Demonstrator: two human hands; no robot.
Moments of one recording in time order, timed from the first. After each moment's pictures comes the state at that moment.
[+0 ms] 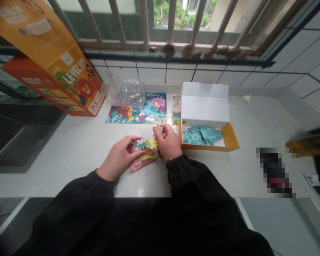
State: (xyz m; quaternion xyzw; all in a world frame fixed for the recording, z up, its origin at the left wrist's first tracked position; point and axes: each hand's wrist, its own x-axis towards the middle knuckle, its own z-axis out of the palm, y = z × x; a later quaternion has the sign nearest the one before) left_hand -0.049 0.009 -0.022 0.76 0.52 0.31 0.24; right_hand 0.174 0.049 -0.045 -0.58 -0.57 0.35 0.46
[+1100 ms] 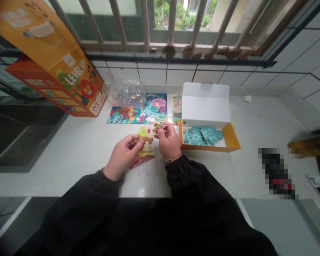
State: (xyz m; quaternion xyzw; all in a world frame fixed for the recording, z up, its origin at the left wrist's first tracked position) left_hand -0.026 0.006 -0.021 0.56 0.54 0.41 0.47; right_hand 0.156 0.048 -0.043 -0.45 -0.43 0.47 0.62
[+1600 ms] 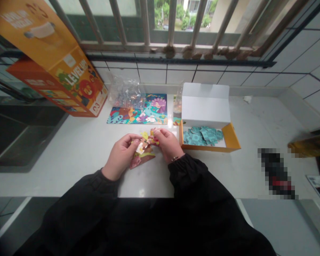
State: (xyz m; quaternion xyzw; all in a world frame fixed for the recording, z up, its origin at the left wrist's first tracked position) left_hand -0.027 0.007 -0.019 0.52 0.55 0.44 0.48; right_hand 0.162 0.043 -0.027 -0.43 -0.33 0.66 0.52
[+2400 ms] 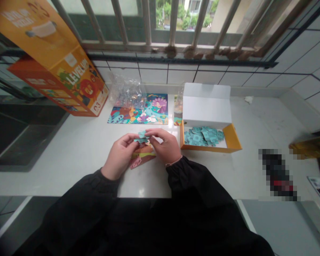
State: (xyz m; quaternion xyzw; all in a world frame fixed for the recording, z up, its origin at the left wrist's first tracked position) left_hand -0.024 0.008 -0.019 0.44 0.51 0.49 0.55; right_hand 0.166 0.037 -0.028 -0.39 -0.65 0.37 0.53
